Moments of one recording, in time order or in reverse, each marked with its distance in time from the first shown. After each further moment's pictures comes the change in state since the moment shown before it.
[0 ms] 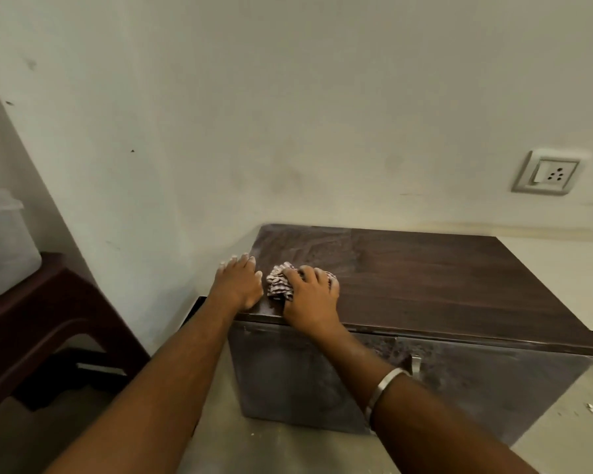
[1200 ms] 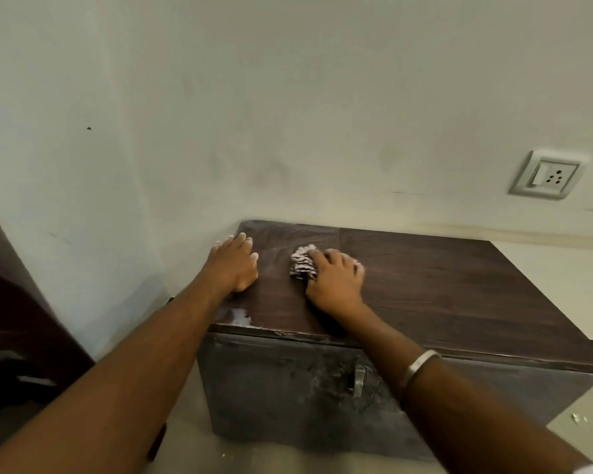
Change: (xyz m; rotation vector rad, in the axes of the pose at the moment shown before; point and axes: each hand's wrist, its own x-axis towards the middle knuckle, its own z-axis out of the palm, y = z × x) left_hand 0.056 0.020 -0.001 0.025 0.008 0.104; right_hand 0.049 0.069 -0.017 -0.088 0.003 0.149
